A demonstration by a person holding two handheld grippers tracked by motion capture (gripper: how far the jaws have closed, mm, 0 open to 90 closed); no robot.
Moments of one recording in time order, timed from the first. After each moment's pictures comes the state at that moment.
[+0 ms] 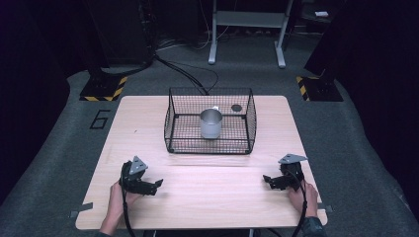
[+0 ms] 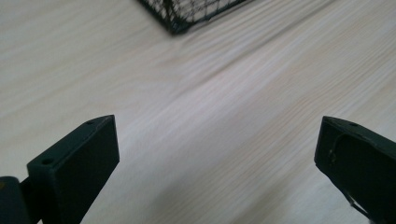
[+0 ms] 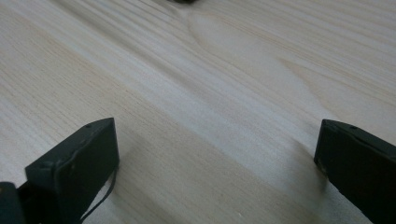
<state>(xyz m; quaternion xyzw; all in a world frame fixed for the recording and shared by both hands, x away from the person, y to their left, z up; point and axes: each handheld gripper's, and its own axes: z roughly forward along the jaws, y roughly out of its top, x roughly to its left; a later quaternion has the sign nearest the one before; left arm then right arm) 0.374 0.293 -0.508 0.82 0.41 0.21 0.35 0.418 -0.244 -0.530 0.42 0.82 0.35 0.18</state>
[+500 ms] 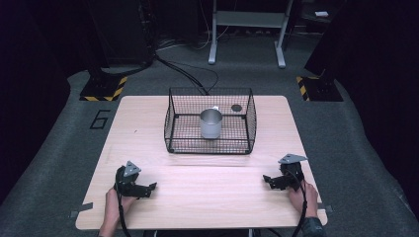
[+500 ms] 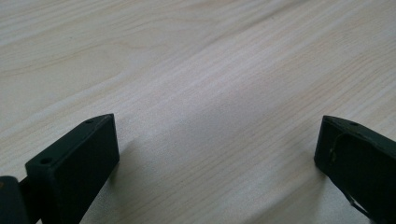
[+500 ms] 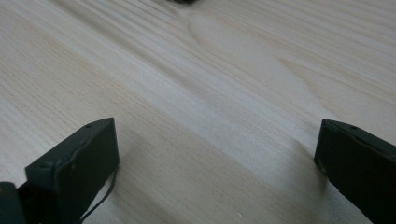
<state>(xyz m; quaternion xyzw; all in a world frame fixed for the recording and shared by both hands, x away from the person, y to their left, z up) 0.376 0.314 -0.531 0.81 0.45 0.19 0.34 0.417 -0.244 -0.530 0.42 0.82 0.35 0.18</state>
